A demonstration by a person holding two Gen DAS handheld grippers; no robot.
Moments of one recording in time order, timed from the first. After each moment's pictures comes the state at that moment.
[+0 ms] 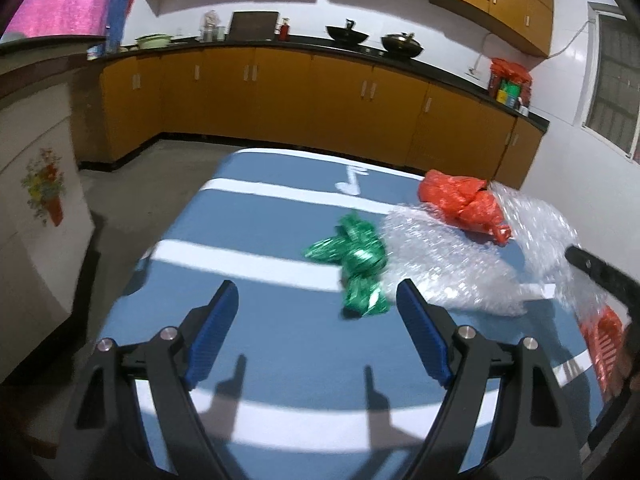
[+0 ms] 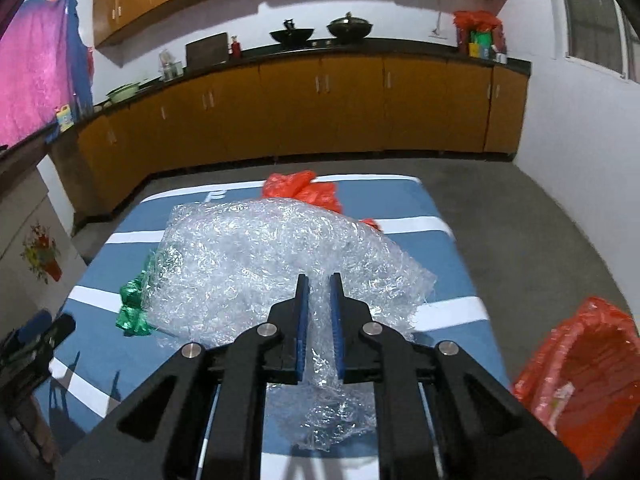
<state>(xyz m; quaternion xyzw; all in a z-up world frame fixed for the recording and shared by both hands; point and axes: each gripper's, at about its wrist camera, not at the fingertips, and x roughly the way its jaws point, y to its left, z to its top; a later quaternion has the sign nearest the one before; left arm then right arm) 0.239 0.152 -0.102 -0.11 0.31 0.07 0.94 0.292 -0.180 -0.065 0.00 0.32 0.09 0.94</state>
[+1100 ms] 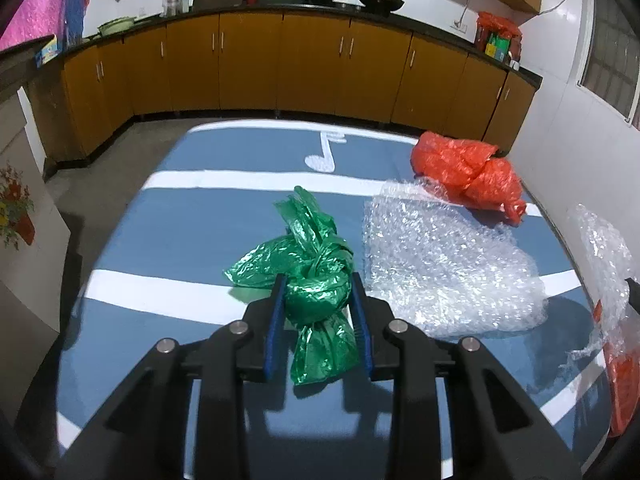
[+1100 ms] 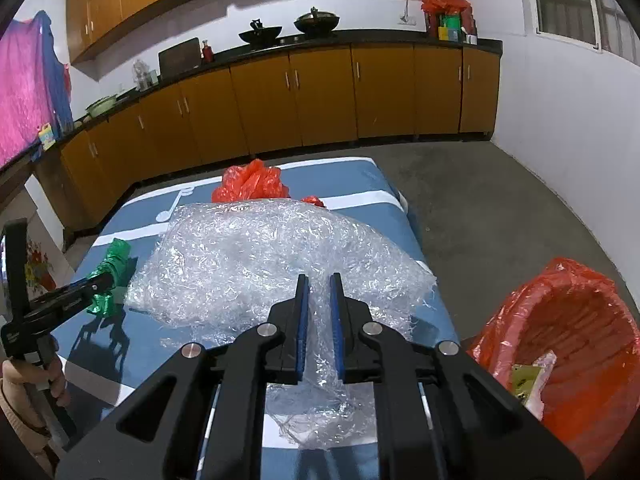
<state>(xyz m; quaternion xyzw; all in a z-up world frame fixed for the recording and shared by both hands) 0.313 0.137 -0.121 -0.08 0.38 0.03 0.92 0.279 -0.224 -0.071 0.03 0.33 0.06 0.94</state>
